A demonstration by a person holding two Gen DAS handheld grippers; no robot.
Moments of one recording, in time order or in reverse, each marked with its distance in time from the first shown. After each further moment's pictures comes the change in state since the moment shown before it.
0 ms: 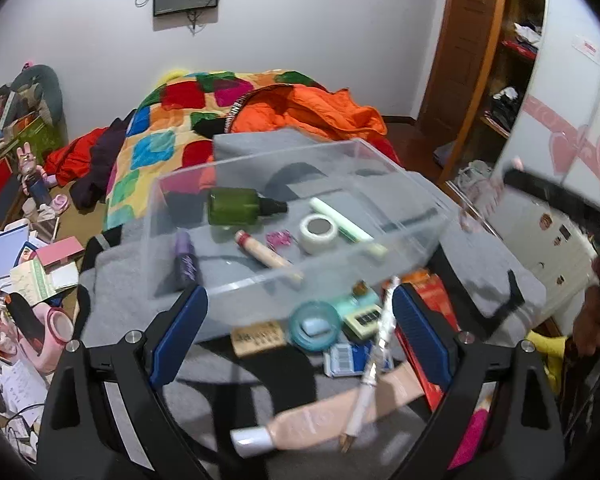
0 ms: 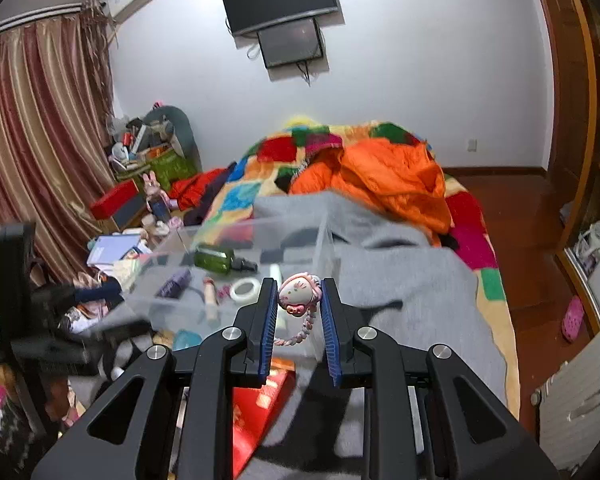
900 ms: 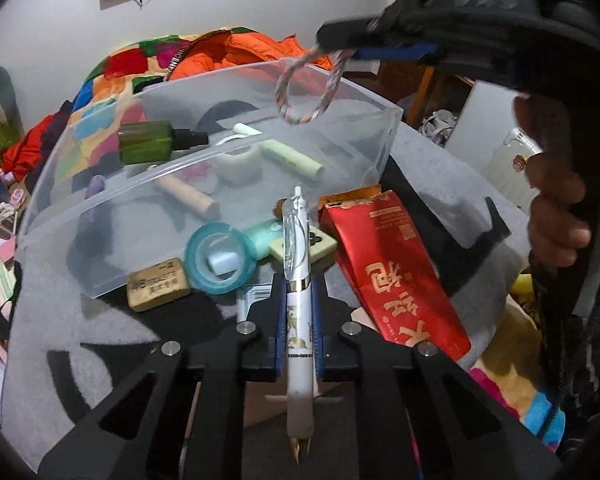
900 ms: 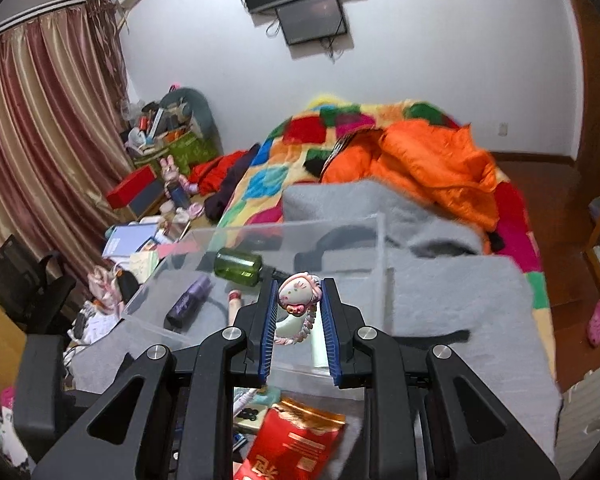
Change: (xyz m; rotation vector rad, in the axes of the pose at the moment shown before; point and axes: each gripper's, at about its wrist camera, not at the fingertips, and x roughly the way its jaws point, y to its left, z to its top) left arm 0.042 -0.041 -0.043 0.087 0.135 -0.108; right arm 0.083 0.019 0.011 0.012 0.134 0.110
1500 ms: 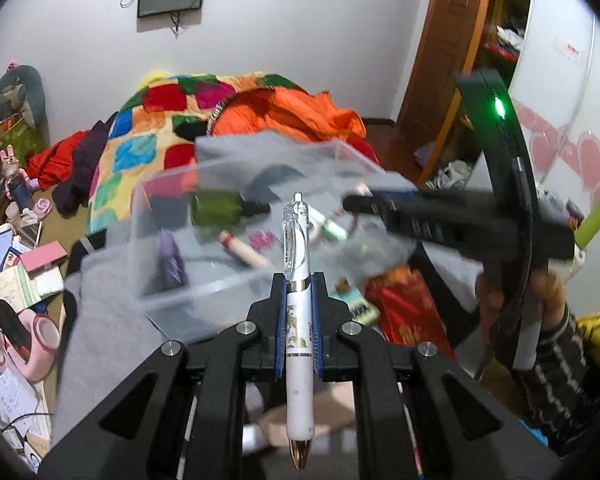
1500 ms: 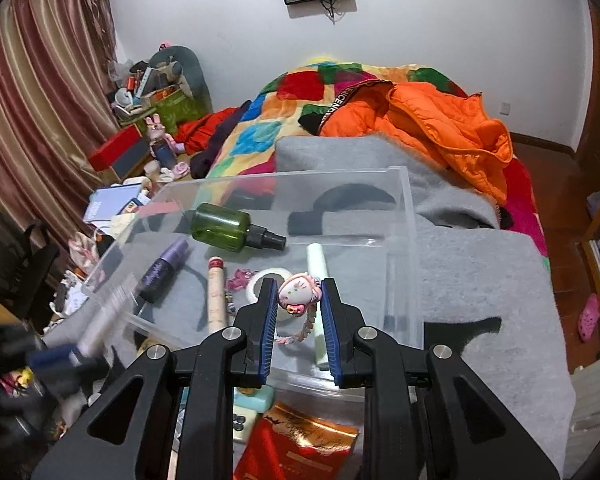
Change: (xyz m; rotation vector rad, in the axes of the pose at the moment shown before) left arm -0.058 0.049 0.038 -0.081 -0.155 0.037; right arm 0.045 0.006 -0.009 -0.046 0.120 -0.086
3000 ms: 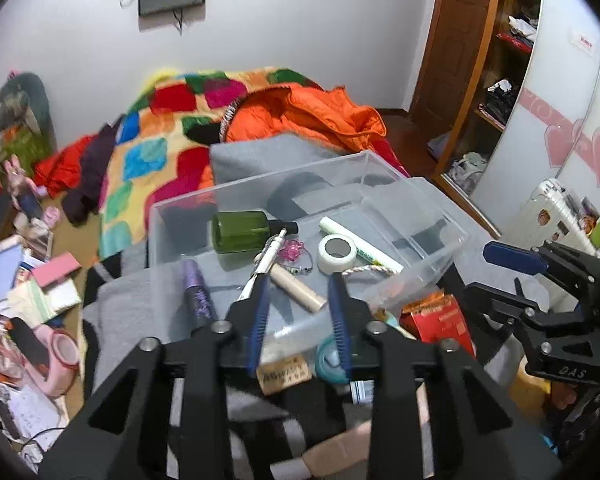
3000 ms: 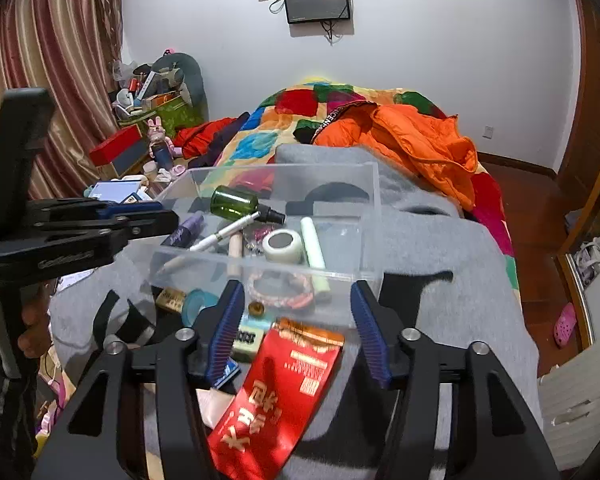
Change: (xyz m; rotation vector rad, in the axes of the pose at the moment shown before) left arm 0.013 0.011 0.023 0.038 0.033 0.067; right arm -0.072 0.018 -0.049 -0.048 -0.063 -0.065
